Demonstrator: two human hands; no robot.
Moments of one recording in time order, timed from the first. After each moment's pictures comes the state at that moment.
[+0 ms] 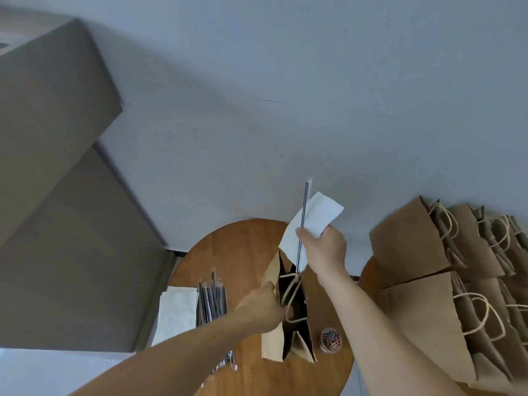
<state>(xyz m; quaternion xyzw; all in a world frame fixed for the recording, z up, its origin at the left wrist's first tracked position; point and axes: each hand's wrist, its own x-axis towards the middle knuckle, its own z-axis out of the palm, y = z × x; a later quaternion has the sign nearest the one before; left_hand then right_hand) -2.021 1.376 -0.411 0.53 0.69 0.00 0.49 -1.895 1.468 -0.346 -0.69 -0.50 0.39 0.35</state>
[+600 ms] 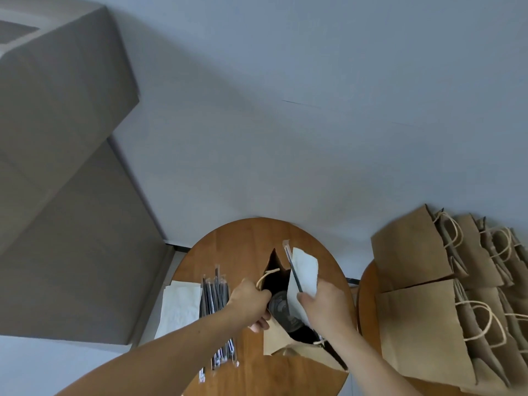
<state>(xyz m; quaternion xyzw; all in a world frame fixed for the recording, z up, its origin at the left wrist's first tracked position) -2.056 1.369 -0.407 0.32 0.72 0.17 0.60 -1.888 1.383 -0.377 -0.71 -0.64 0.29 0.06</state>
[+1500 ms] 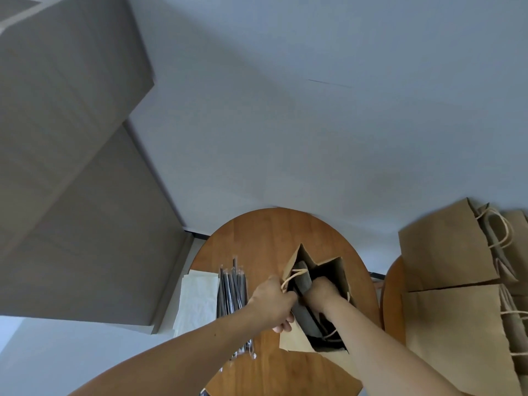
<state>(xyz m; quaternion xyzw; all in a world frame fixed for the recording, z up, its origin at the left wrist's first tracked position) -2.053 1.368 -0.411 0.35 0.68 0.15 0.62 -1.921 1.427 -0.442 -0.68 -0.60 0.39 -0.15</state>
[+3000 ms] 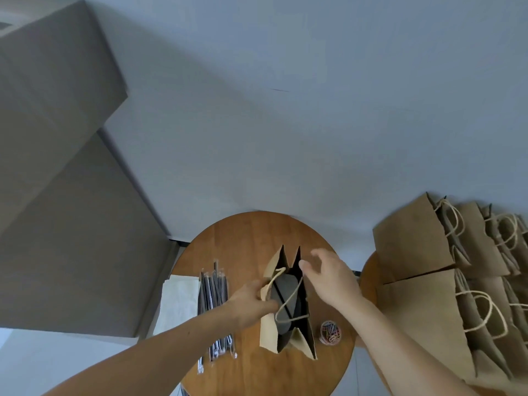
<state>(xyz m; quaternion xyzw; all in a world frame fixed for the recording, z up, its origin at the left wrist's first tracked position) -2.050 1.351 -0.400 0.46 0.64 0.13 0.60 -1.852 1.426 -0.373 -0.63 -0.72 0.28 0.04</state>
